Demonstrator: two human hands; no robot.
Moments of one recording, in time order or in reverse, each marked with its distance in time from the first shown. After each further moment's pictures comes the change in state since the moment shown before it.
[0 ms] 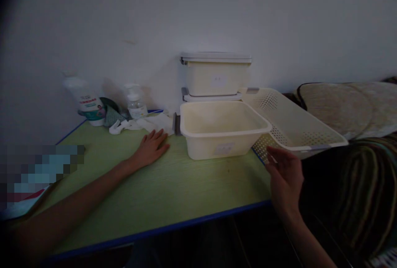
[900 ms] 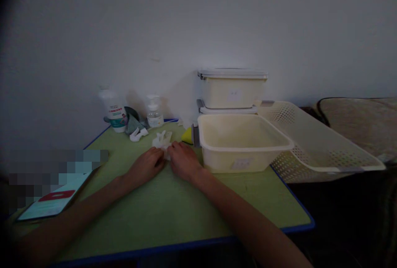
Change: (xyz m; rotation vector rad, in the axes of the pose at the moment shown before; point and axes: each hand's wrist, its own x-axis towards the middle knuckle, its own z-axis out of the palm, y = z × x) left_hand -0.033 -0.015 -0.049 0.141 -0.108 0.076; right_hand -0.051 -0.054 0.236 -0.635 -1.159 -0.651
